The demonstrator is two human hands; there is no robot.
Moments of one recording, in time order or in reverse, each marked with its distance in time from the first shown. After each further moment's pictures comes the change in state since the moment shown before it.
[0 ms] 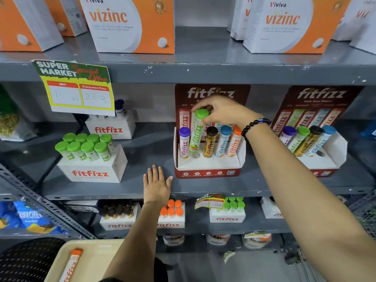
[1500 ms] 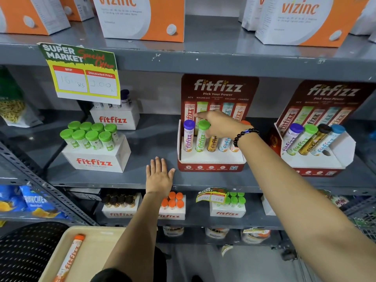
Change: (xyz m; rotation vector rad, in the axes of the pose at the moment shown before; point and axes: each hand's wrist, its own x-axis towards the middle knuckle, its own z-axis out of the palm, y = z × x) left_hand 0.003 -0.001 0.003 0.027 0.004 -0.013; right_hand 0.013 0.019 0.057 -0.097 -0.135 0.174
